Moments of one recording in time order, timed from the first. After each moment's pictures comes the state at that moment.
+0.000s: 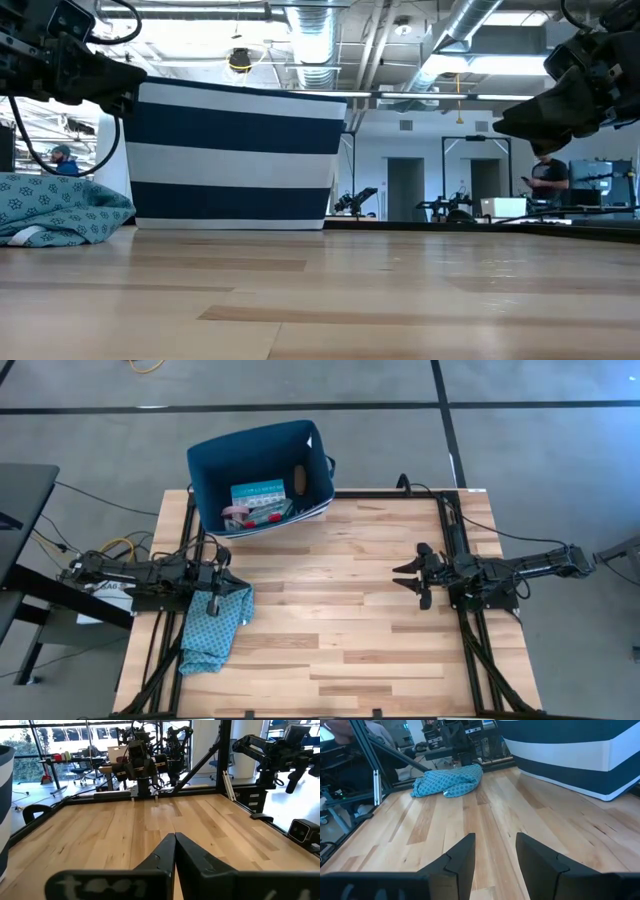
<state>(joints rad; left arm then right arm) -0.13 0.05 0.01 0.04 -0.03 0.04 0.12 0.27 0.01 0.09 0.16 0.18</state>
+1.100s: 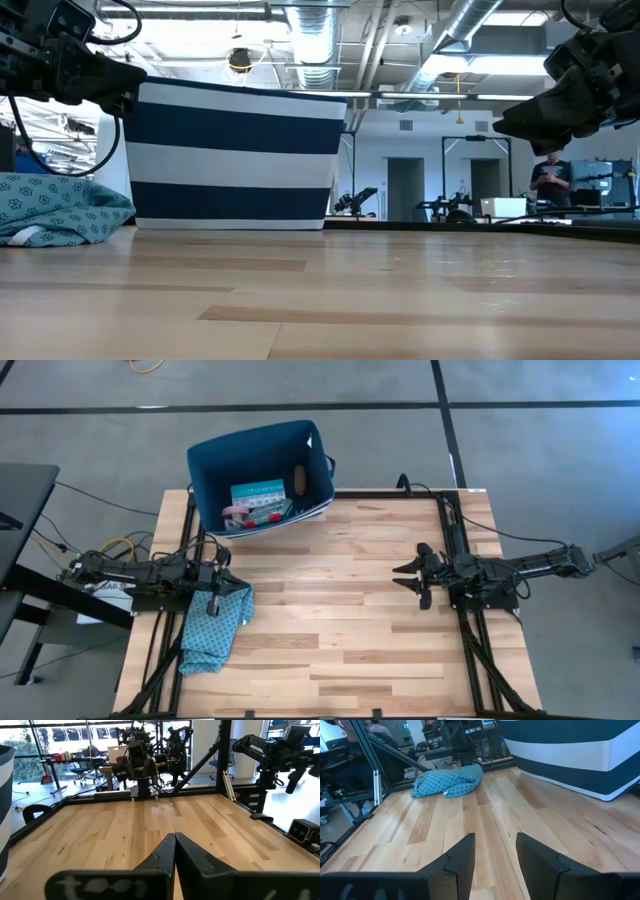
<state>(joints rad) -0.13 0.05 0.01 0.04 -0.03 0.04 0.12 0.27 0.01 0.09 0.16 0.18</state>
